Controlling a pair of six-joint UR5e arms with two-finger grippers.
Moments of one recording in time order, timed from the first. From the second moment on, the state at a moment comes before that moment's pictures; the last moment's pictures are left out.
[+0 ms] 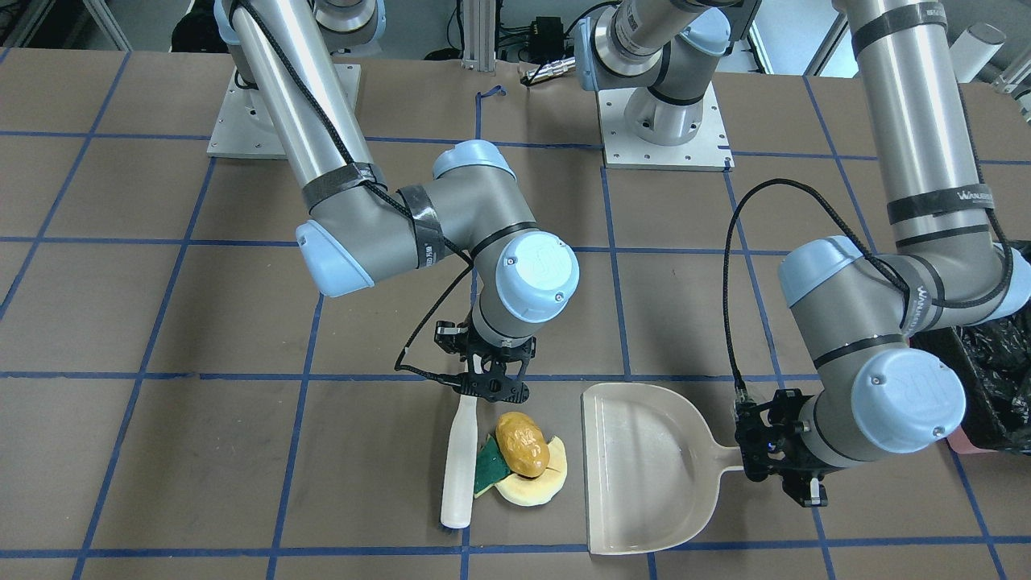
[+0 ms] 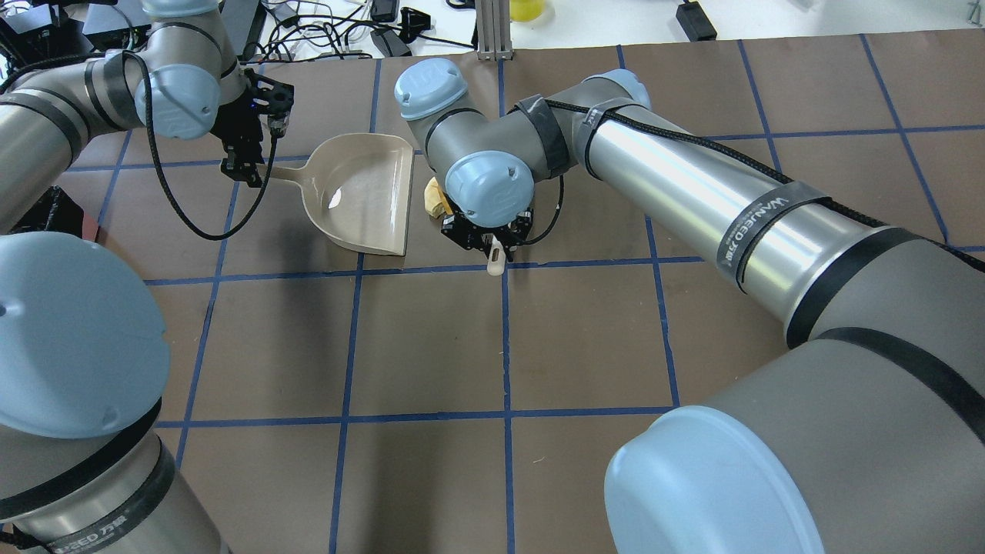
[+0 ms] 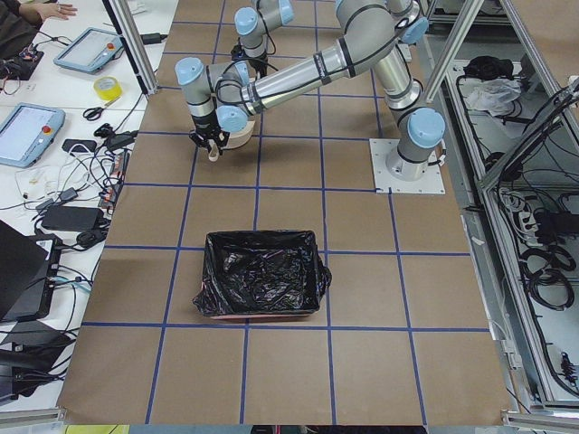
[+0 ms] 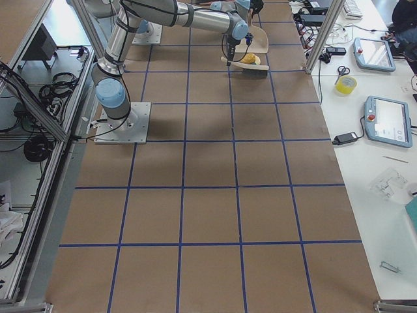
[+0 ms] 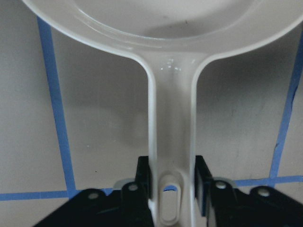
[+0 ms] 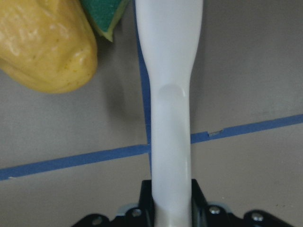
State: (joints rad) left arm -1.41 -2.18 -1.36 -1.22 1.72 1.72; right arm 2.03 -0.92 1.34 -1.78 -1.69 0.56
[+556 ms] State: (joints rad) left arm -1.41 -2.18 -1.36 -1.22 1.72 1.71; right arm 2.06 -0.88 1.28 -1.79 -1.61 0.58
